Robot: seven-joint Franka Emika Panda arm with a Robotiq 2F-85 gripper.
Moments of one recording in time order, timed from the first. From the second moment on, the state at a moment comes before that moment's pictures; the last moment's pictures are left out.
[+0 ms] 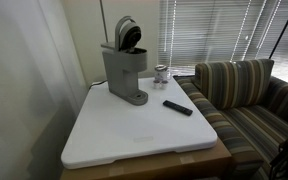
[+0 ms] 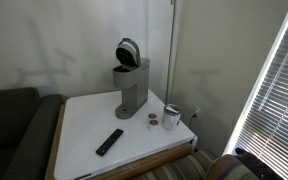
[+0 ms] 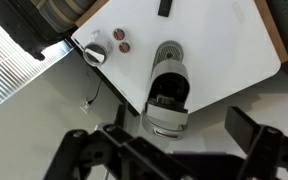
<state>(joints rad) 0.04 0.17 0.03 -1.39 -0.07 1.81 -0.28</state>
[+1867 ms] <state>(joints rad) 0.05 0.74 0.06 -0.68 0.01 1.72 -0.33</state>
